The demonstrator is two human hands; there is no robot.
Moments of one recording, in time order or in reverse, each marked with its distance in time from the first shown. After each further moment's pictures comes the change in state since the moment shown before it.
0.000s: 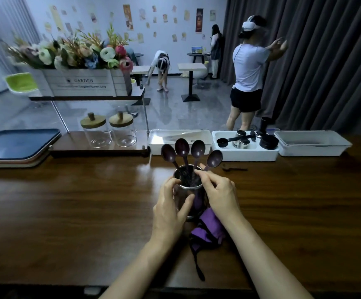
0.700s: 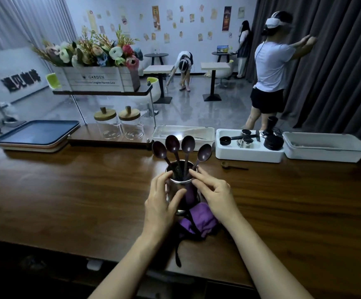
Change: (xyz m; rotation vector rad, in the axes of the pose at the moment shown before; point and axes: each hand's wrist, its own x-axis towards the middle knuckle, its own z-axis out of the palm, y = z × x) left_hand -0.020 0.024 0.011 0.074 0.115 -0.040; right_hand -0.011 0.020 -0.037 0.314 -0.339 -0.036
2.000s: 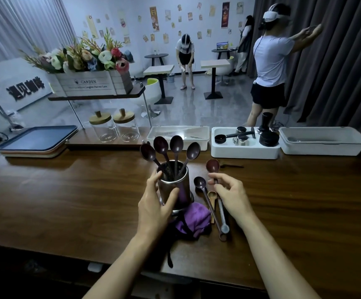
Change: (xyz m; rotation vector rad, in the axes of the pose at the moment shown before) left_hand 0.000 0.004 0.008 -0.001 0.028 -0.081; right_hand -0.006 0.025 -0.047 0.100 0.175 0.245
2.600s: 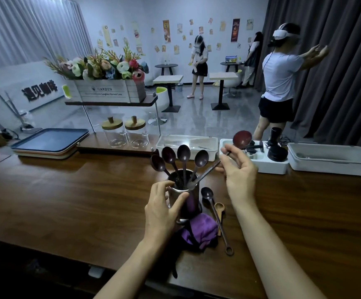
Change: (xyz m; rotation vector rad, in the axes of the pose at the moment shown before) left_hand 0.007 0.016 -0.004 0.074 0.038 -0.046; right_hand 0.025 -0.079 0.024 0.370 0.234 -0.218
